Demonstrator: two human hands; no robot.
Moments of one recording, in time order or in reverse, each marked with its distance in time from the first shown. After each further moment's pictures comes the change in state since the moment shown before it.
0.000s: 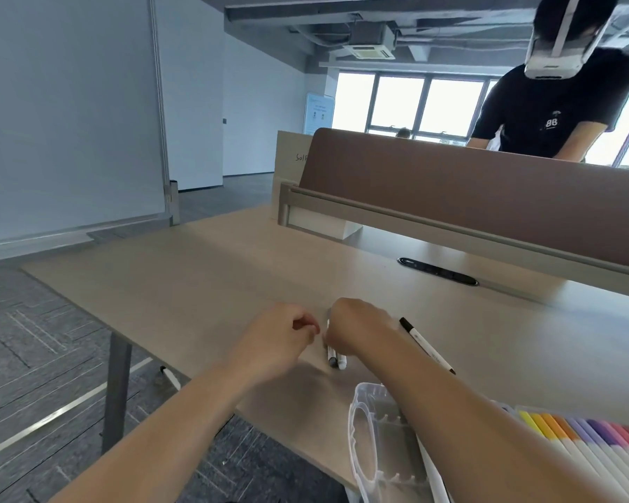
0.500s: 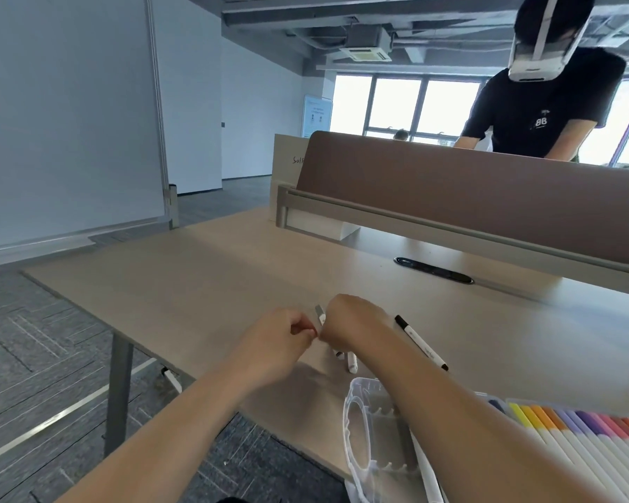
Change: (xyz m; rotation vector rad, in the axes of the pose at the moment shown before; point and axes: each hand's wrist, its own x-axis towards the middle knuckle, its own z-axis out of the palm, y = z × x) left_hand -0.008 -0.001 0.004 0.036 0.015 -0.021; right_hand -0.009 -0.002 -0.008 0.051 -0.018 -0.004
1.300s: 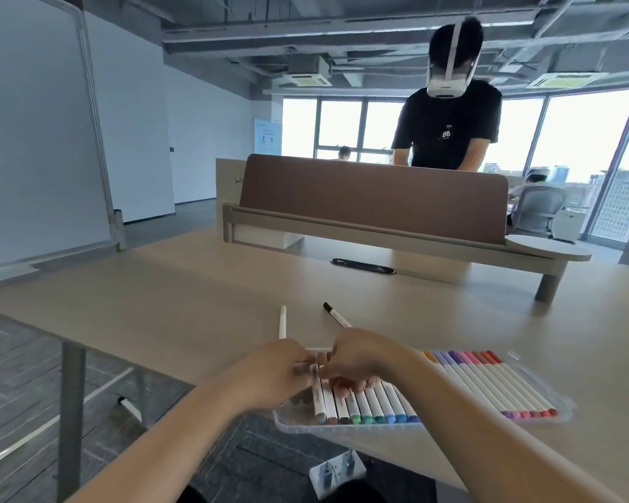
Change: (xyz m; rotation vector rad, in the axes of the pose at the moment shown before) left_hand -0.079 0.090 0.047 0.459 -0.362 0.265; right_hand -0.138 0.106 -0.010 0.355 -0.400 -0.010
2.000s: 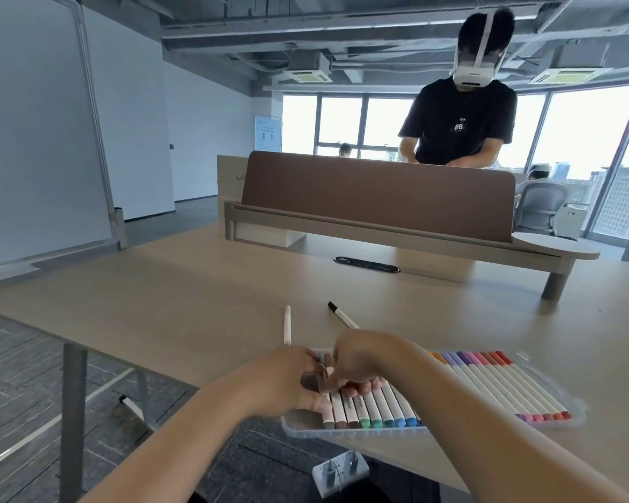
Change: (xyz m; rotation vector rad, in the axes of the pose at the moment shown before) left_hand 0.000 -0.006 0.003 -0.038 -0.099 0.028; right_hand 0.004 -0.015 -0.006 -0.187 -0.188 0.045
